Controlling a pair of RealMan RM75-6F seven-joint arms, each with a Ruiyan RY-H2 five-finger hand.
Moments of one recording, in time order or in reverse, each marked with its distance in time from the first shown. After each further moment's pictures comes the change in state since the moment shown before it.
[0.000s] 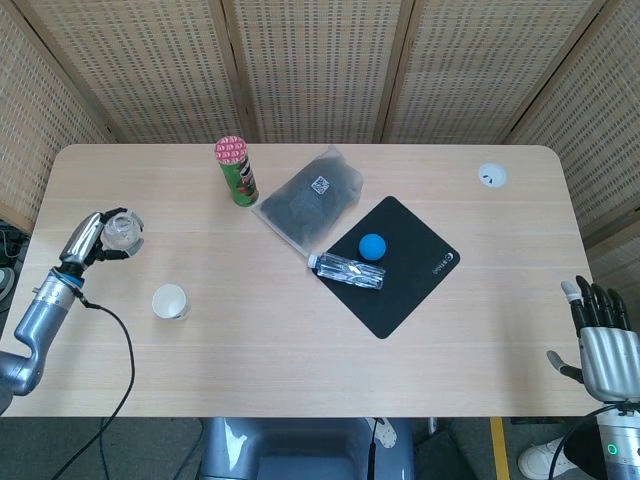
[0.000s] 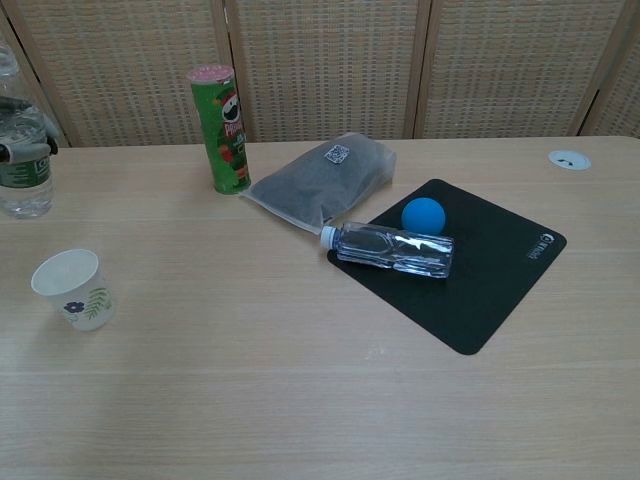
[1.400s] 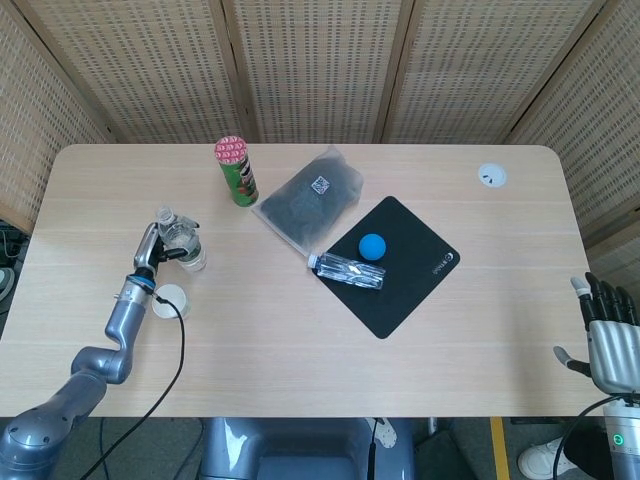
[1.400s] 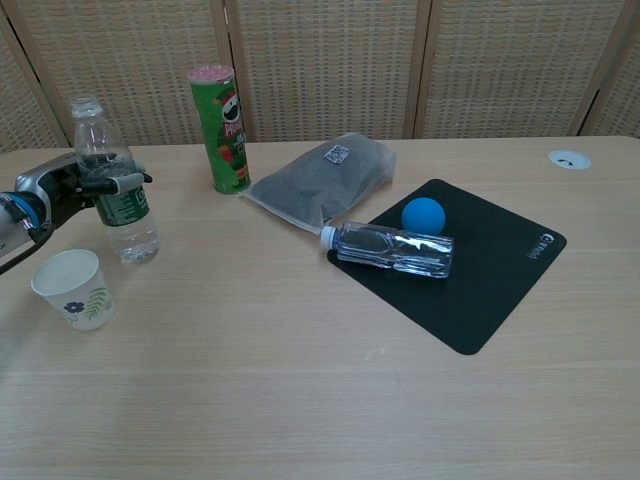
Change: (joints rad) left arm -0.102 -0.356 -0.148 0.229 -0.116 -0.190 -0.199; right arm 0.019 0.005 0.018 0.030 0.065 -0.054 0.044
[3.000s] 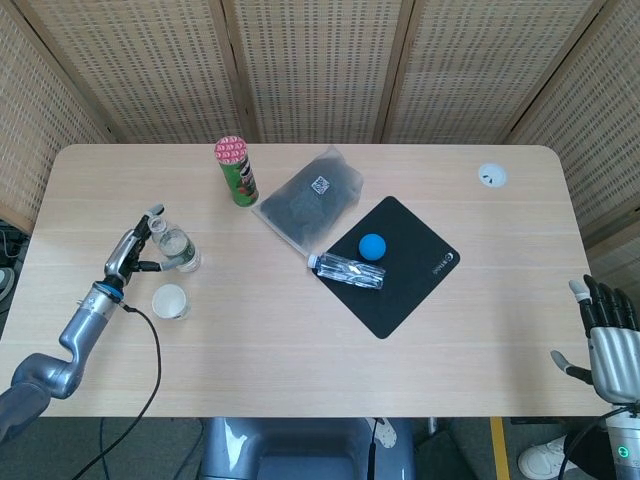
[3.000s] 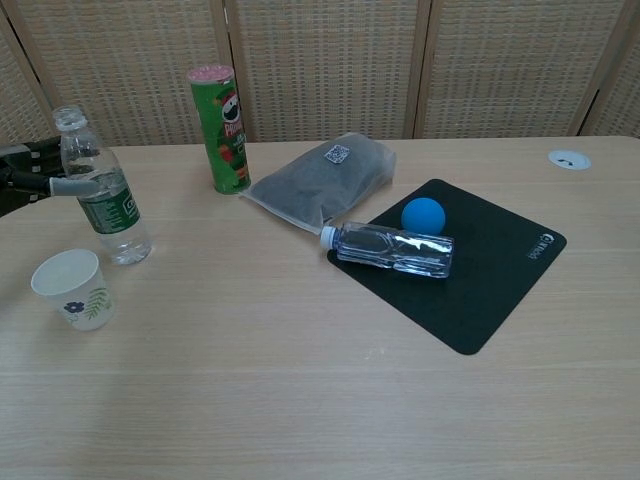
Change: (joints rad) left arm 0.098 0.292 0.142 -0.288 0.153 0.104 -0.111; right arm -0.026 0.033 -0.023 -0.045 -0.075 0.061 0.042
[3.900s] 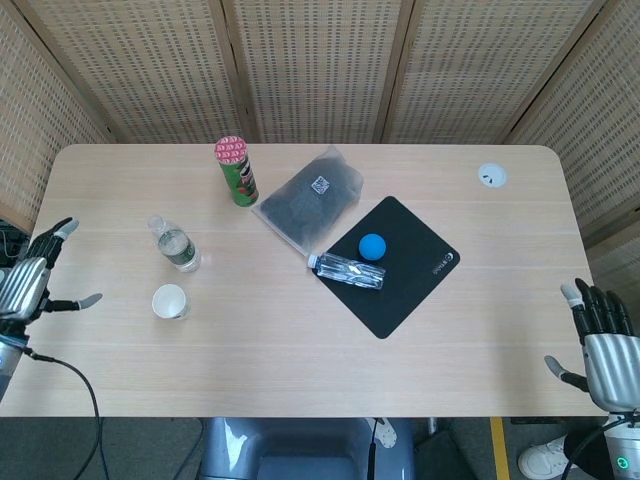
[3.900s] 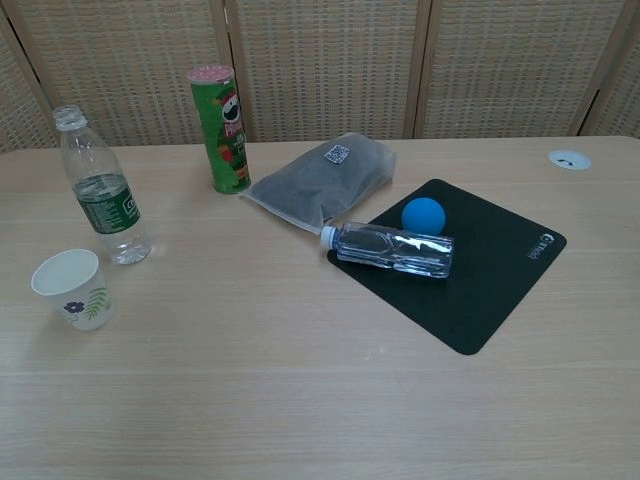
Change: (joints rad) left arm 0.317 0.464 0.026 -0.700 -0.098 0.443 1.072; right arm -0.018 0.015 -0.022 -0.025 -0.078 0.045 0.011
